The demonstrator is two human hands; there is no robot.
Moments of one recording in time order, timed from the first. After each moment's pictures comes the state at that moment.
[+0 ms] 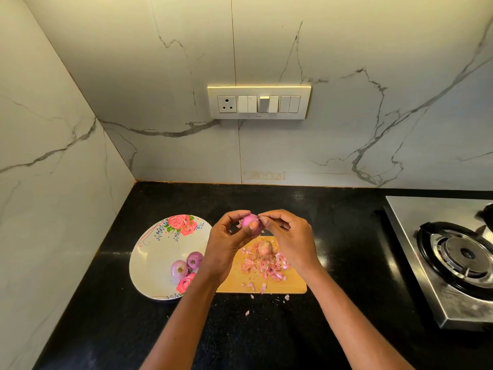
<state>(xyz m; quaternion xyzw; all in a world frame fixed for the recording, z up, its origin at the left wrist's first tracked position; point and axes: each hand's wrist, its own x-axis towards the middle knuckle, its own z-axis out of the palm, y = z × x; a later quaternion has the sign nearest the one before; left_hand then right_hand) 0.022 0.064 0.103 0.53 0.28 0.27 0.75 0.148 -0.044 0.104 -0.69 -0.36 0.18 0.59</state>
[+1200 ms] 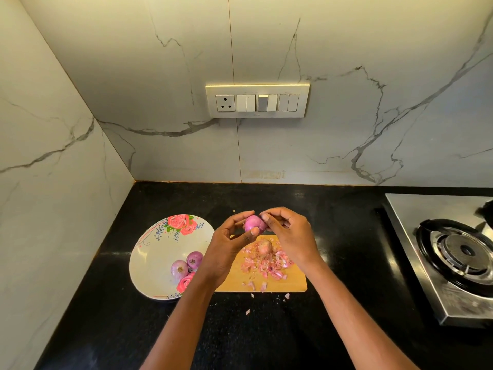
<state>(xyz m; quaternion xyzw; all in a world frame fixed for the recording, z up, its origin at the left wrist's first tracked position) 0.018 0.065 0.097 0.58 0.28 0.21 0.74 0.159 -0.040 0.096 -0.72 -0.37 0.19 0.56</state>
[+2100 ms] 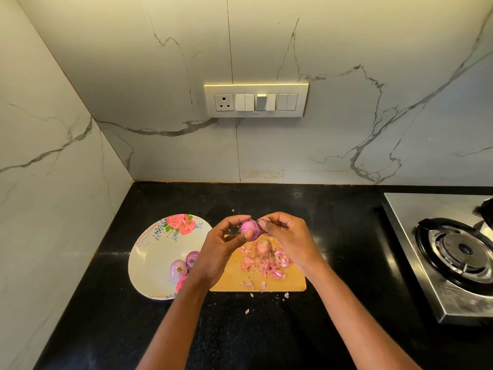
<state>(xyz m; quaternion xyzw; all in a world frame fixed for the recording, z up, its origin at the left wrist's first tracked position) 0.006 0.068 0.101 0.63 0.27 0.21 0.70 0.158 -0.045 0.094 -0.66 -0.32 0.30 0.60</state>
